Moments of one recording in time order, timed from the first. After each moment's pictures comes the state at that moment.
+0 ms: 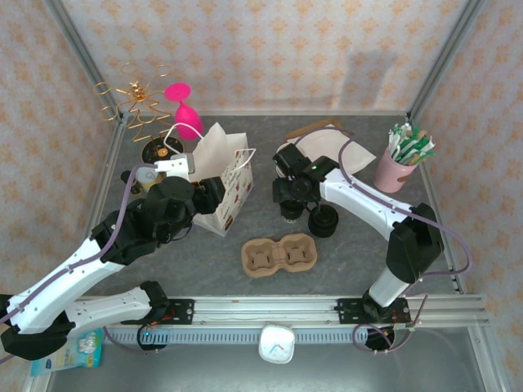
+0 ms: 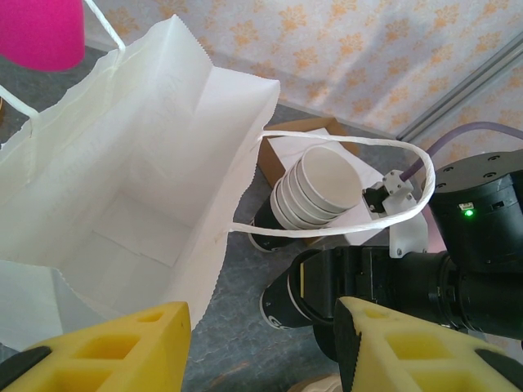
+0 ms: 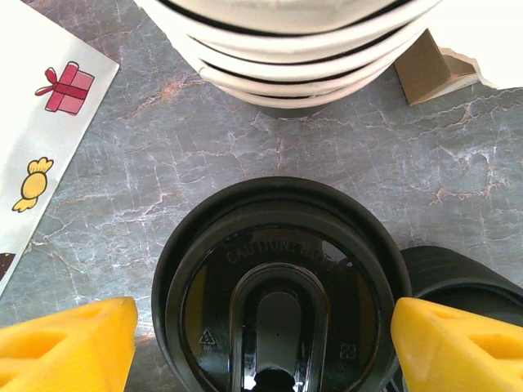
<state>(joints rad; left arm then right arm) -0.85 0.91 1.18 -0.78 -0.47 -0.79 0.70 1.63 1.37 -0.91 0.16 0.59</state>
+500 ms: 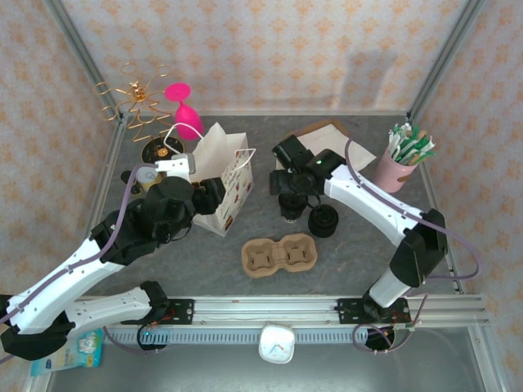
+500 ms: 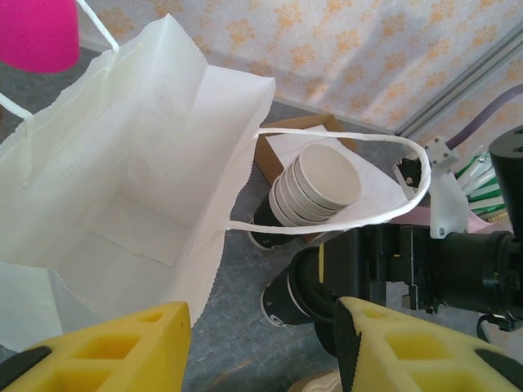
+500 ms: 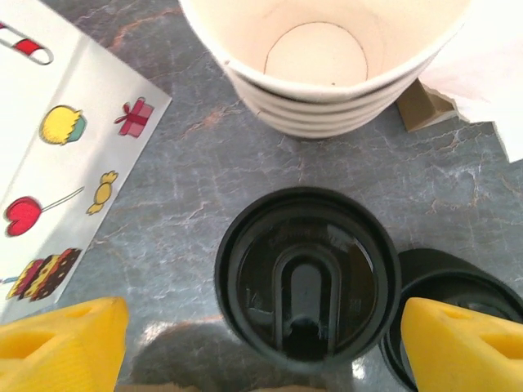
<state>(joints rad) -0.85 0.90 1.18 -0.78 -0.45 -0.77 0.73 1.59 1.49 -1.01 0.18 0.61</state>
